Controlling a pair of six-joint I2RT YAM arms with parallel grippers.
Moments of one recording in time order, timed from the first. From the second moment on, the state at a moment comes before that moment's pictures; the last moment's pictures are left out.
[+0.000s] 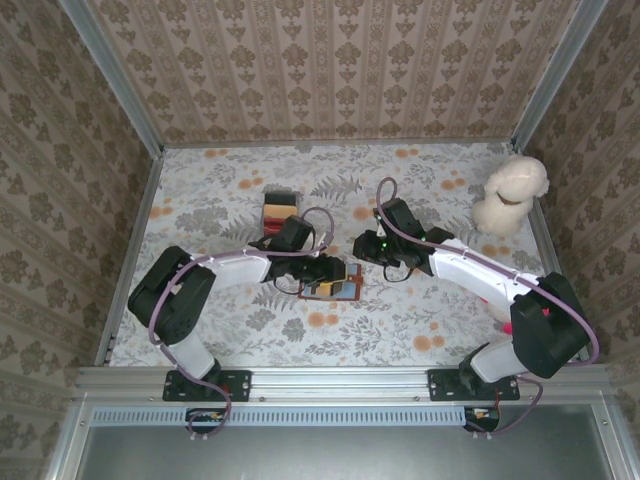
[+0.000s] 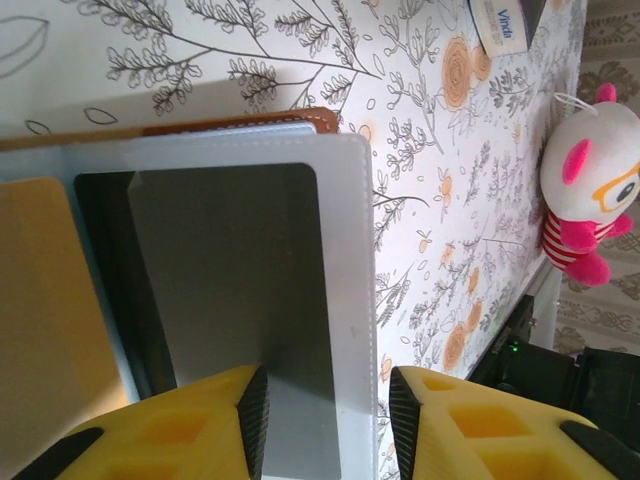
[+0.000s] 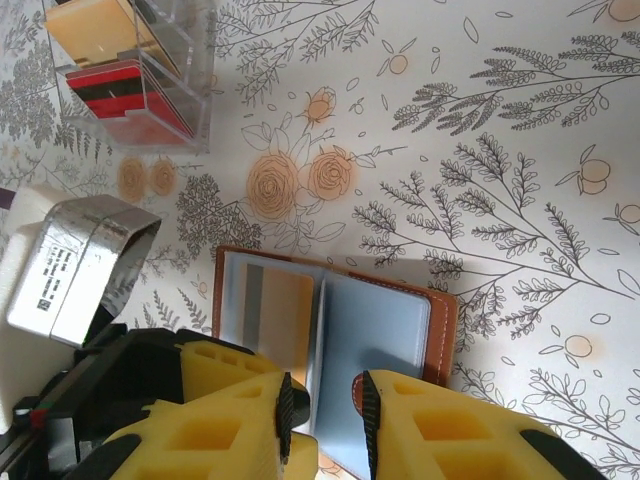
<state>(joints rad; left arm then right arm) -0.72 1.68 0.85 -0.06 0.65 -0.75 0.55 1.44 0.94 -0.37 -0.17 0.76</state>
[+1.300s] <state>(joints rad) -0.68 1.67 0.82 -0.18 0.55 -0.75 0.67 1.65 1.01 -0.40 -0.23 0.82</state>
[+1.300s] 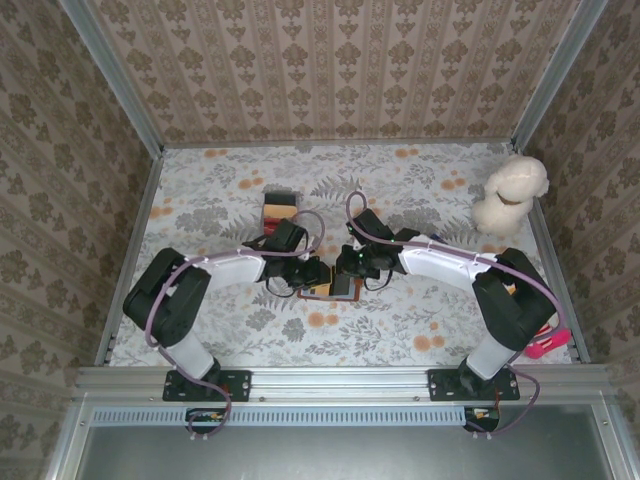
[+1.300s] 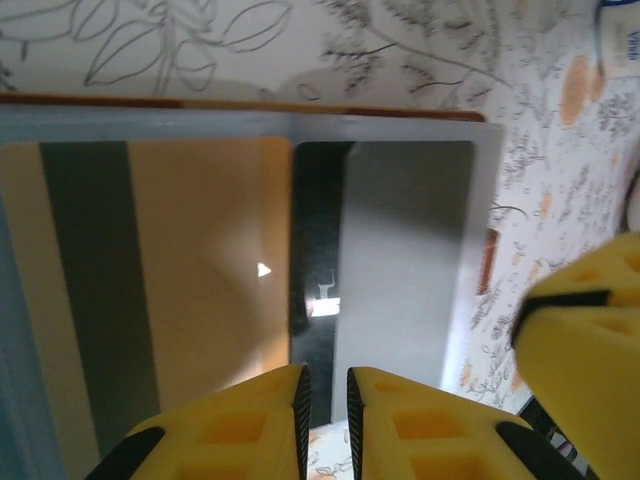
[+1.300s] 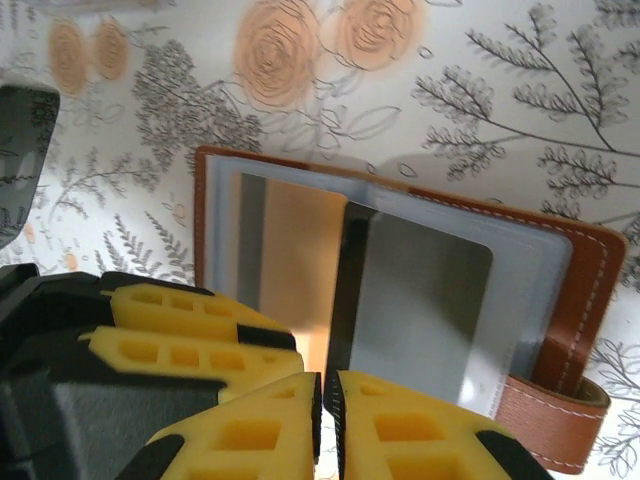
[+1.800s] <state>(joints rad) -0.68 1.72 0.85 -0.16 0.50 -0.80 0.67 1.75 0.99 -0.39 -0.22 0.82</state>
